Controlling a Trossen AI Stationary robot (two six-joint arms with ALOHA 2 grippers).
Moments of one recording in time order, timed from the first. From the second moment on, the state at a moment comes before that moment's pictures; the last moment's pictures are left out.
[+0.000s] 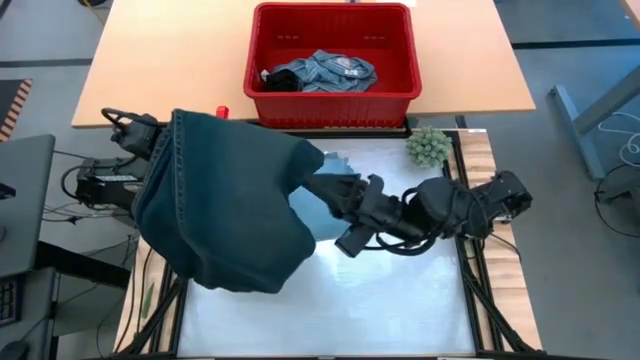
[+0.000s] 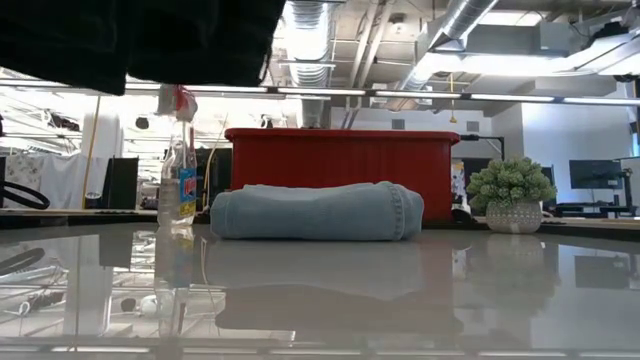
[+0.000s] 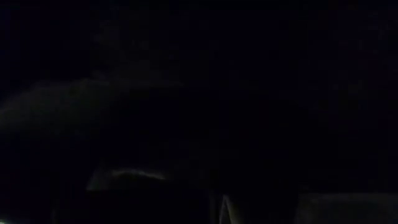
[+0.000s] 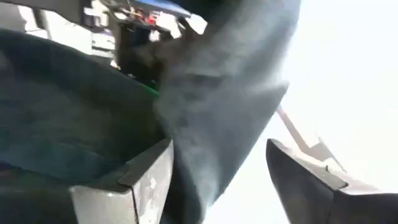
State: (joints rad) left arm -0.09 1.25 1.55 0.32 0.41 -0.56; right arm 0.40 1.71 1.96 0.17 0.68 -2.02
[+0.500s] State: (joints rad) left arm -0.10 1.28 1.56 0.32 0.46 -0.59; right arm 0.35 1.72 1.96 0.20 0.53 -2.02
